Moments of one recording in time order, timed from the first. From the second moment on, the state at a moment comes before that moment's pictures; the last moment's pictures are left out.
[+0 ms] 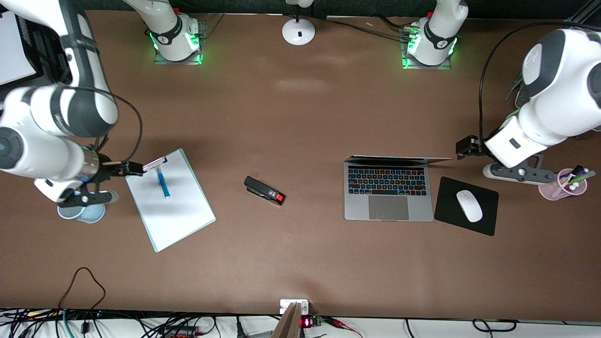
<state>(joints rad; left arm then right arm) 0.04 0.20 -0.19 -1.66 0.03 1.77 -0.02 0.08 0.43 -0.03 -1.58 0.00 1.88 -0.13</state>
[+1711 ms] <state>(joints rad) 0.01 0.25 -0.30 -1.87 -0.02 1.76 -0.37 0.12 0.62 -0.03 -1.79 0.00 2.37 -0.40</state>
